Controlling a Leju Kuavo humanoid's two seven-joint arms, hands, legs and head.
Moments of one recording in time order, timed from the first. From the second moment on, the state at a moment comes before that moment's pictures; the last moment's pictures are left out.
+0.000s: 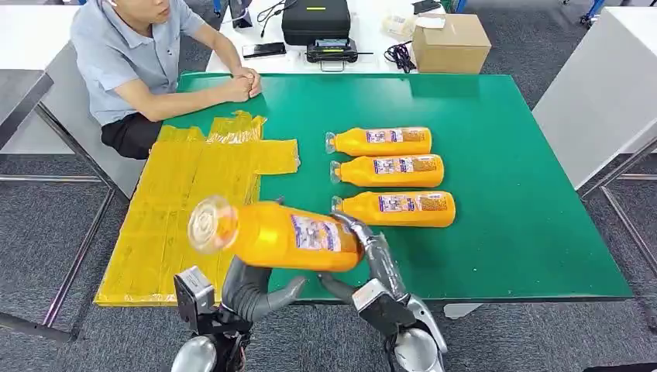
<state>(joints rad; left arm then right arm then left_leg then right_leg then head) 0.05 -0.32 -0.31 -1.50 -0.03 -0.10 -0.36 0.06 0.25 0.22 -1.55 0.53 0.14 -0.66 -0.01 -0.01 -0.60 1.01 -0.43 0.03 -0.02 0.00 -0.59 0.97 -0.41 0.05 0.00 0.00</state>
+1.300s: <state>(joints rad) 0.01 -0.32 -0.34 -1.56 -0.05 -0.09 -0.52 0.00 0.22 0.29 -1.39 0.51 0.12 -0.67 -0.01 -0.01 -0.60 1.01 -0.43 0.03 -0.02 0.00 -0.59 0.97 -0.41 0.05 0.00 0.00</state>
